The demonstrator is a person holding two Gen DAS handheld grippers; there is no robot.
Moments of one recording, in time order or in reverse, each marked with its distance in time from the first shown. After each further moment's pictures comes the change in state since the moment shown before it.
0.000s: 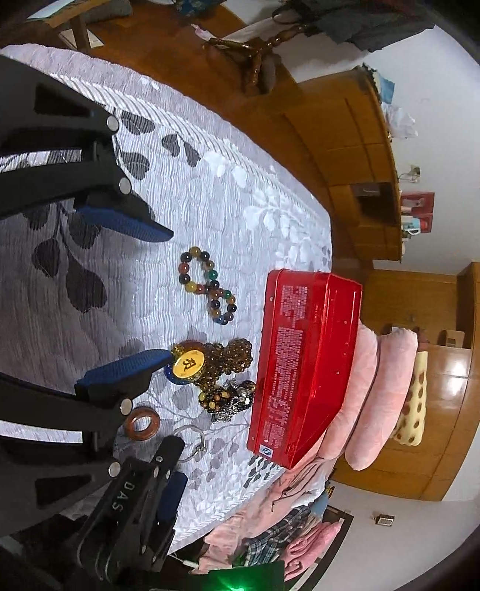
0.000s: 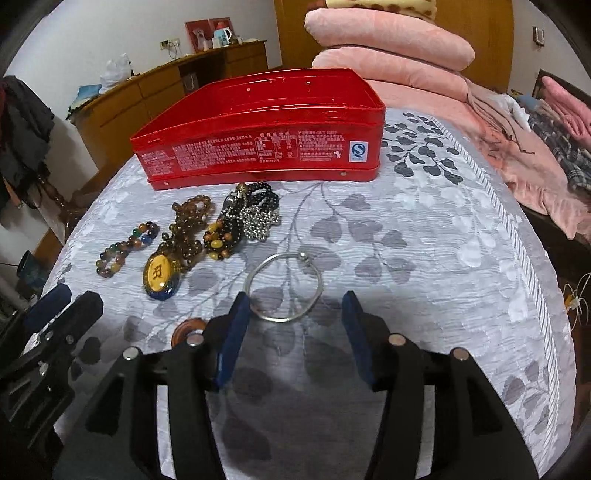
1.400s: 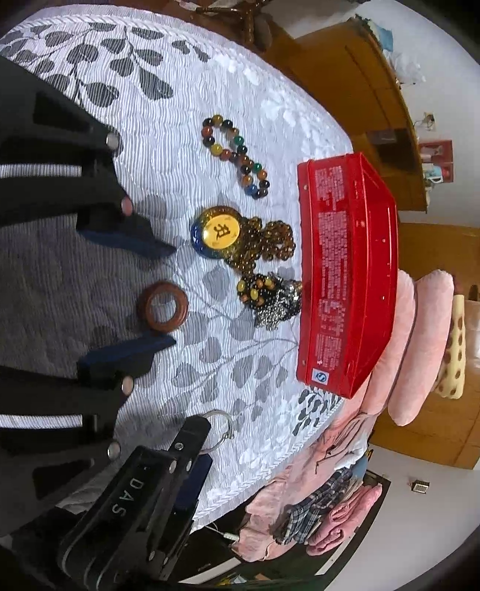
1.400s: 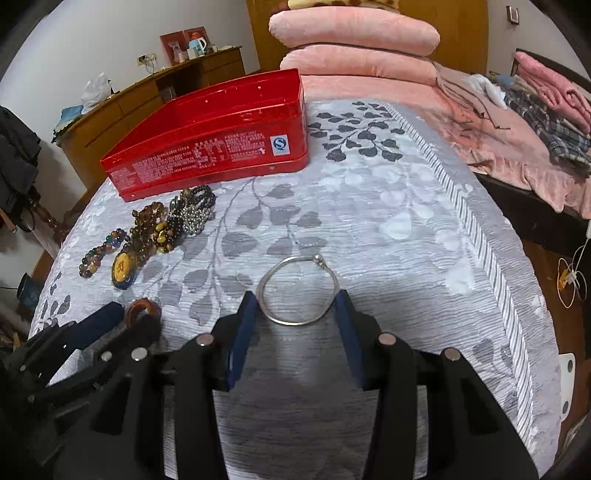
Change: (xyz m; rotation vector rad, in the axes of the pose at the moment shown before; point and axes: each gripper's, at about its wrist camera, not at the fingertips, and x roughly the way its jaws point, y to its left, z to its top) left arm 0.025 -0.074 -0.010 0.100 0.133 -0.135; right arm -0.017 -0.054 -0.015 0.073 0.004 -0.018
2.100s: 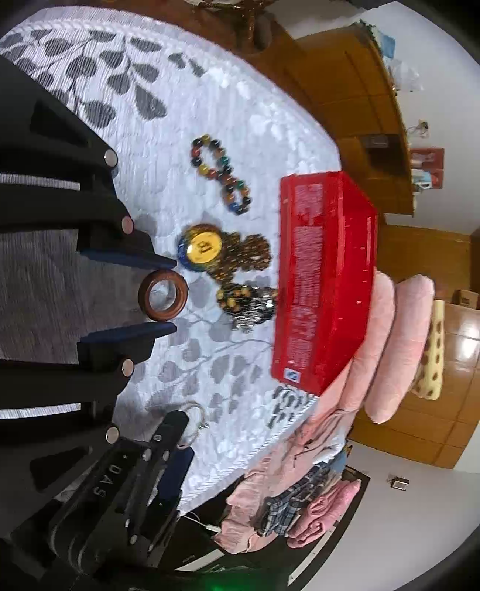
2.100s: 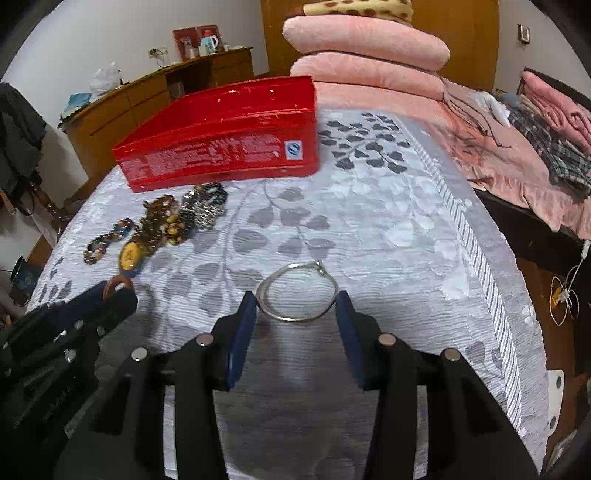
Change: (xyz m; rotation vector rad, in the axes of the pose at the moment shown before) left arm -0.023 0.012 0.003 -0.028 -0.087 -0.031; right arm -0.015 0.010 -0.003 -0.059 -0.040 -0.005
